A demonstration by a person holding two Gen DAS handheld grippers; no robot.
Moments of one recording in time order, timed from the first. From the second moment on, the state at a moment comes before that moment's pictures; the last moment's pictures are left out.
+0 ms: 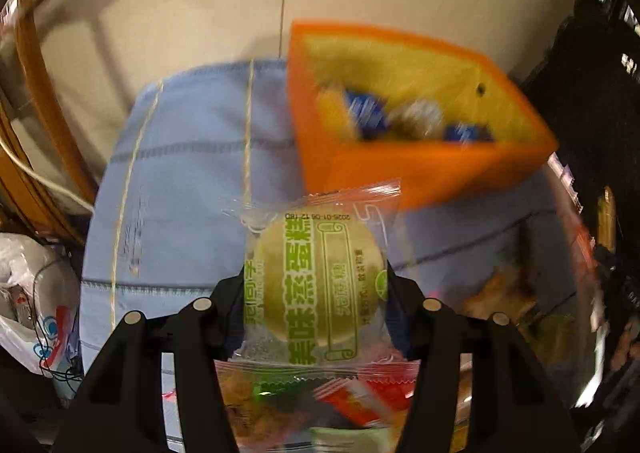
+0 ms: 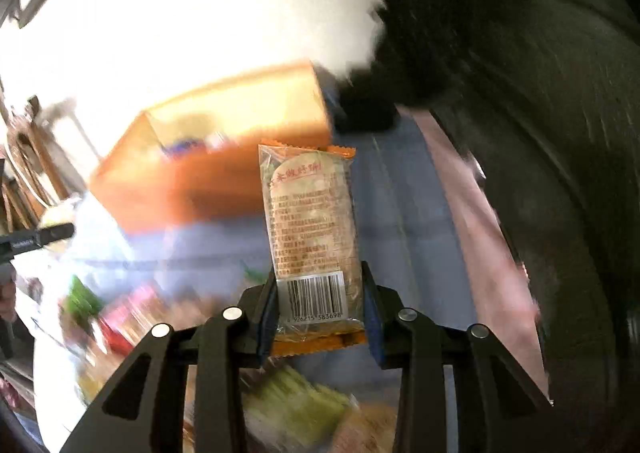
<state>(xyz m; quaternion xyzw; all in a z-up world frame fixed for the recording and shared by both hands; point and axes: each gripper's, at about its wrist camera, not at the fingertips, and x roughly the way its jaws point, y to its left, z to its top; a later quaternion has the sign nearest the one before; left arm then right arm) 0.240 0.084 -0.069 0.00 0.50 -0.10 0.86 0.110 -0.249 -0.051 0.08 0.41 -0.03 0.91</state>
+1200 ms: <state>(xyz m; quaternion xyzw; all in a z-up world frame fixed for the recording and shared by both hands) 0.191 0.095 -0.151 0.09 0.53 0.01 0.84 0.175 -0.246 -0.148 0.10 0.52 -0.14 0.84</state>
